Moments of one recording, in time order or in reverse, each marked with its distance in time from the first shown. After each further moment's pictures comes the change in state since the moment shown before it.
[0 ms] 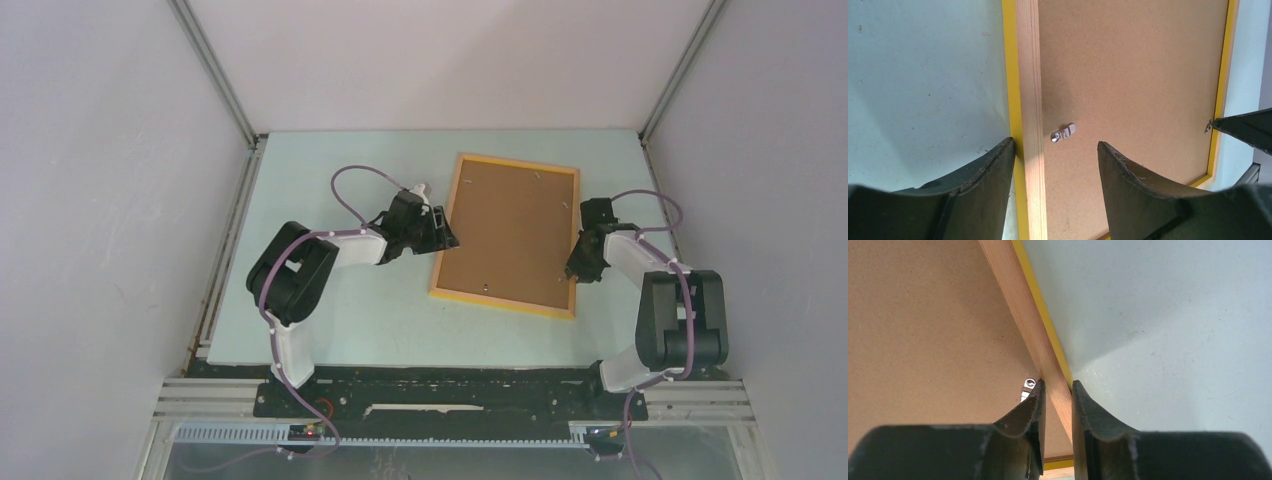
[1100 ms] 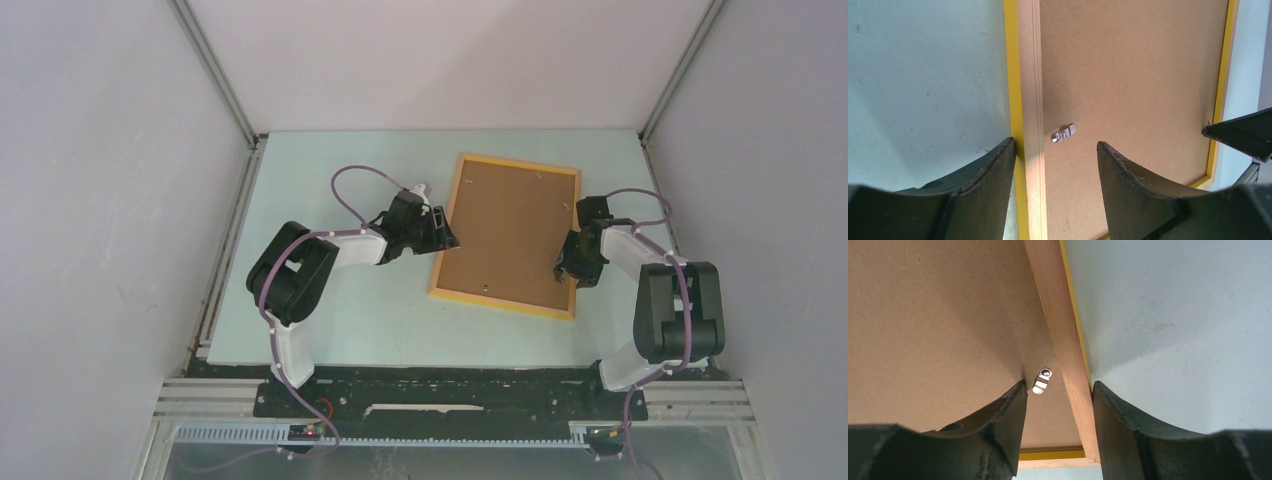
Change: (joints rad) left arm 0.000 0.000 0.000 0.001 0.002 0.000; right arm 0.015 0.044 0.038 -0.058 -0.077 -0.082
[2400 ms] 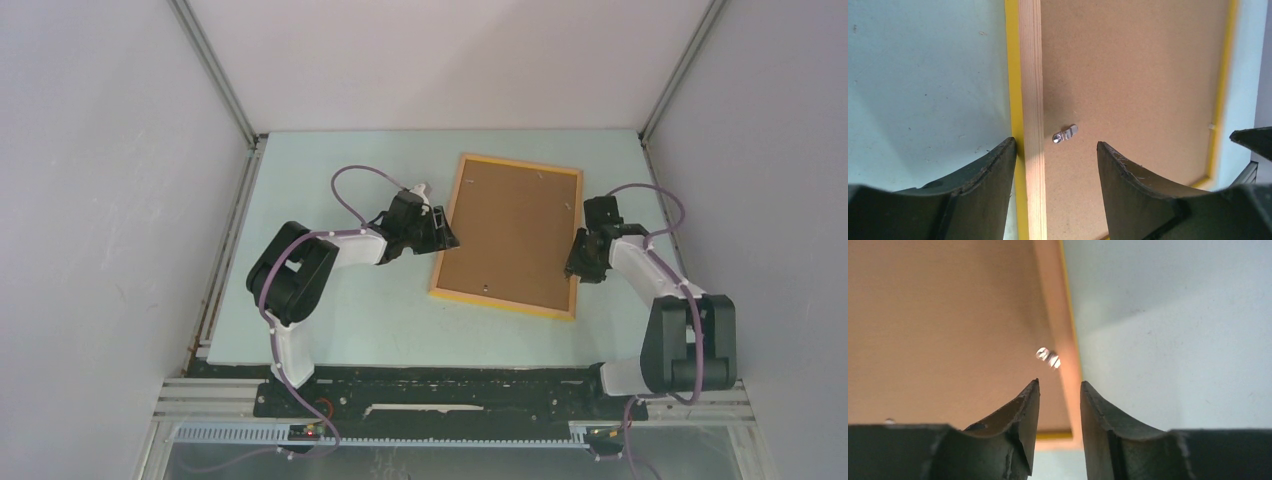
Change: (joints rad) left arm 0.001 0.000 0.000 0.001 0.001 0.000; right arm 0.004 -0.140 -0.028 -0.042 0.055 -0.042
